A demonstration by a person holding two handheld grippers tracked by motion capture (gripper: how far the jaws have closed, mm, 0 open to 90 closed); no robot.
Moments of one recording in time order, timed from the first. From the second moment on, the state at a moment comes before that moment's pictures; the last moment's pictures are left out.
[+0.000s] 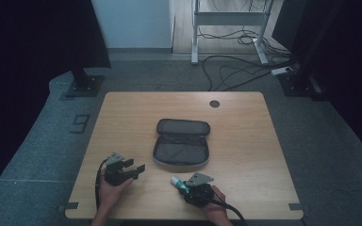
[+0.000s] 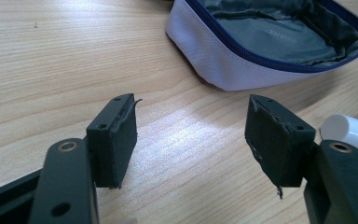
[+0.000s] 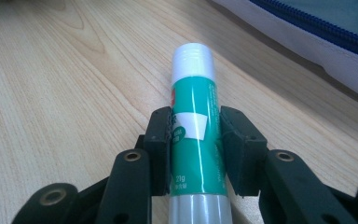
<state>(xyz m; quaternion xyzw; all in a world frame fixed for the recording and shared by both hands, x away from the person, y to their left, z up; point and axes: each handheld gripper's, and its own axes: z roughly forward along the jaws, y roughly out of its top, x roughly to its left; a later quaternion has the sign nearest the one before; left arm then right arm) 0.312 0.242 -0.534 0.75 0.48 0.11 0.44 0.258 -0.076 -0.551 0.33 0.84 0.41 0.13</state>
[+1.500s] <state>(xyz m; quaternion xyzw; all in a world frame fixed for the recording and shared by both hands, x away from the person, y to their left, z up) 0.312 0.243 -0.536 0.75 0.48 0.11 0.44 0.274 -0.104 -0.504 0.35 0.79 0.48 0.15</state>
